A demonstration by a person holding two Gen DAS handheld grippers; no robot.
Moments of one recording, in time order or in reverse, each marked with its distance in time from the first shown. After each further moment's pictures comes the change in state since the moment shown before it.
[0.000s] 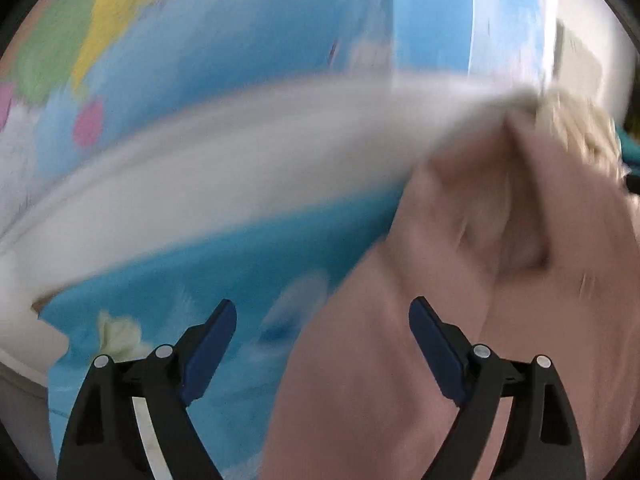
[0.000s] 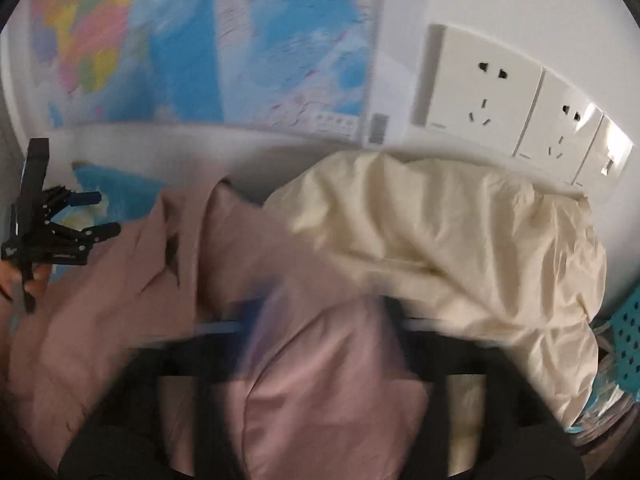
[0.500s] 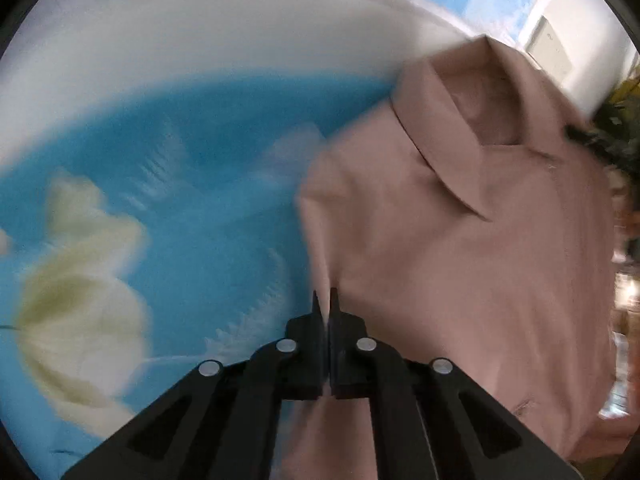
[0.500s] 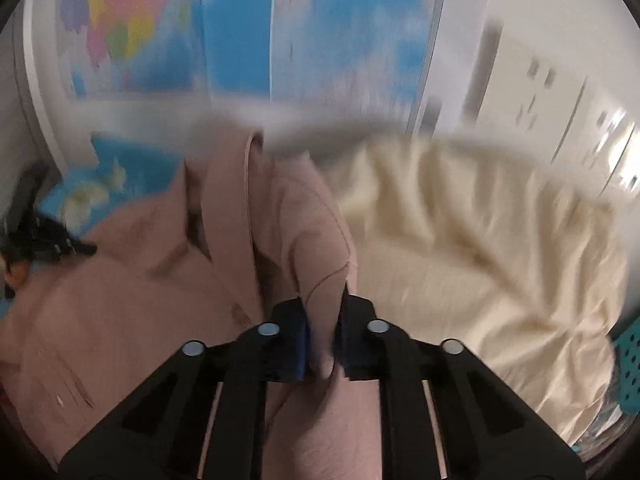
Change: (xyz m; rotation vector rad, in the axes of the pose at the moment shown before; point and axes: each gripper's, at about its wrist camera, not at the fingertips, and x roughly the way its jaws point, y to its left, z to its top) left arm -0.027 0.053 -0.081 -0.100 0.098 -0.209; right arm 0.002 0.014 0.004 -0.041 -0.023 0.053
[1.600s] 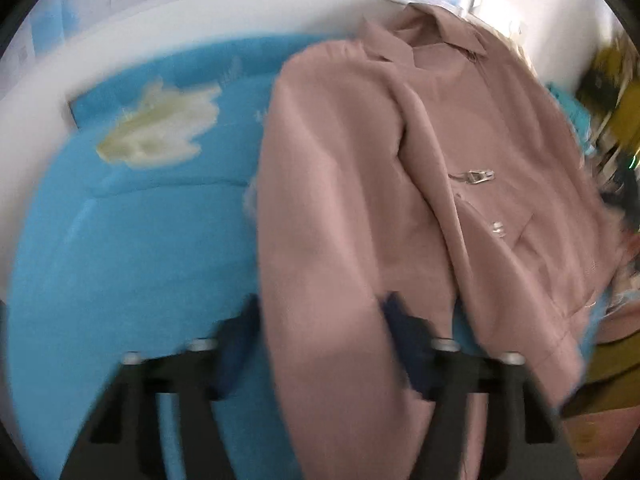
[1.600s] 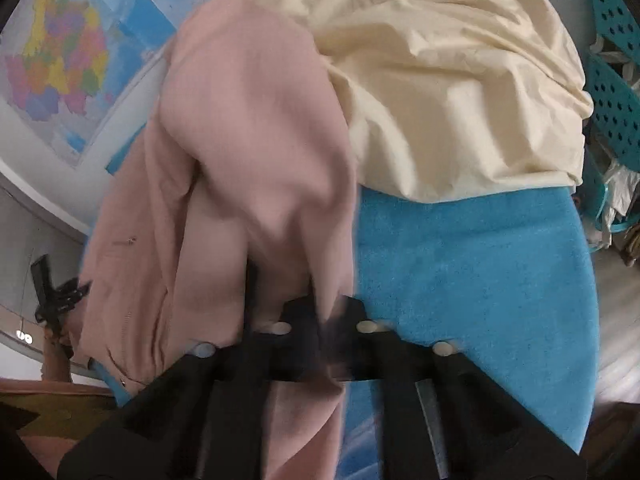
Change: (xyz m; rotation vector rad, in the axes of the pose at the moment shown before) left arm -0.094 -0.048 -0.194 0.025 -0.002 0.048; right arm -0.079 -0.062 -0.259 0.522 0.216 0.137
